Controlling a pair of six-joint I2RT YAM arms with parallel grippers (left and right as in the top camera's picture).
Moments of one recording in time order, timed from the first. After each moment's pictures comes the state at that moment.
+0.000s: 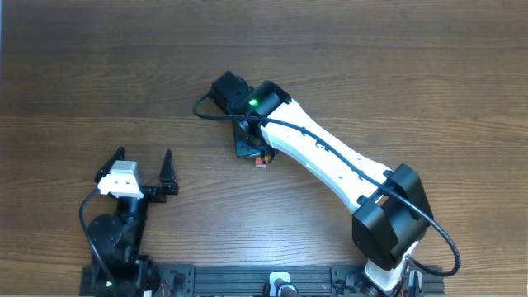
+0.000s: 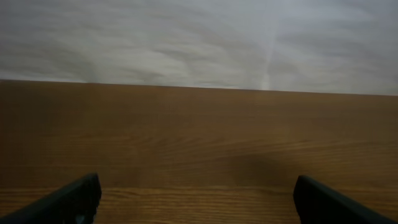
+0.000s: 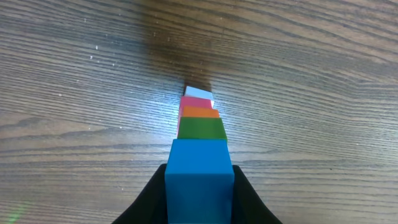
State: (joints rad) left arm 0.03 0.01 0.01 -0.07 0.10 -0.07; right arm 0.77 1.90 1.64 -1.21 0.08 0.61
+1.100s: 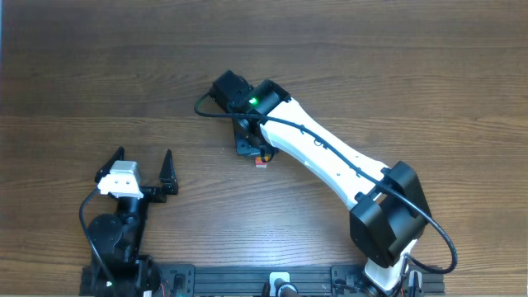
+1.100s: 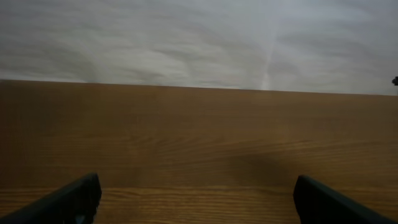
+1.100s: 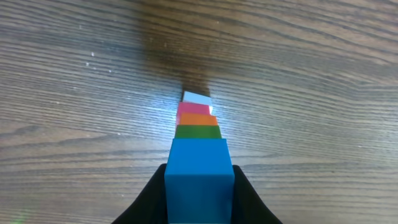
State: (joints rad) left arm 0.03 0.01 0.01 -0.07 0.10 -0.07; right arm 0.76 1.92 1.64 -1.20 0.08 0.62
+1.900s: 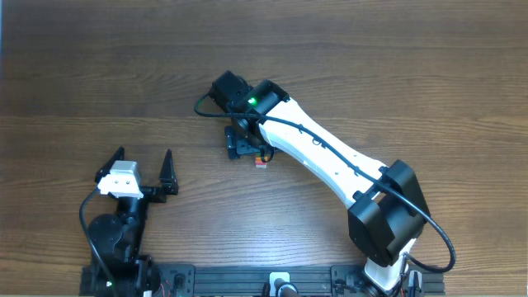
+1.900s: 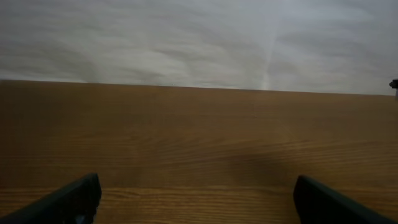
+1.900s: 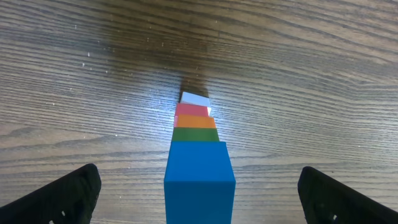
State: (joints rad) left arm 0.03 0.01 0.01 -0.07 0.10 -0.07; right arm 0.76 1.92 1.64 -1.20 0.09 0.62
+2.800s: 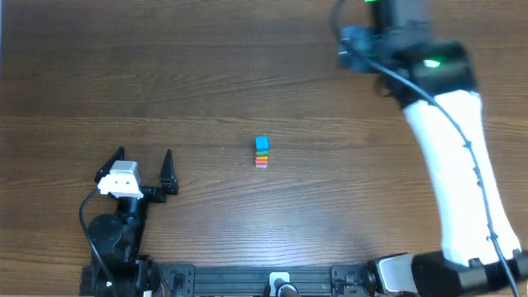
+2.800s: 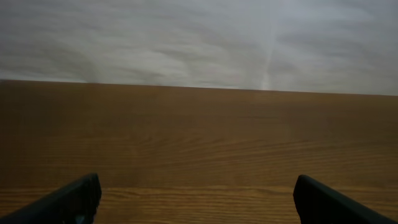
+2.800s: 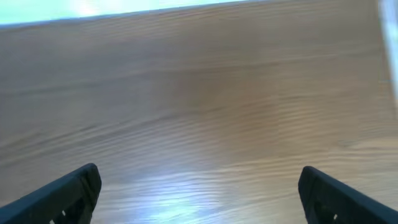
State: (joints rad) left arm 0.03 0.01 0.01 -0.07 0.10 -0.07; right arm 0.19 1.56 1.79 -1.08 0.28 0.23
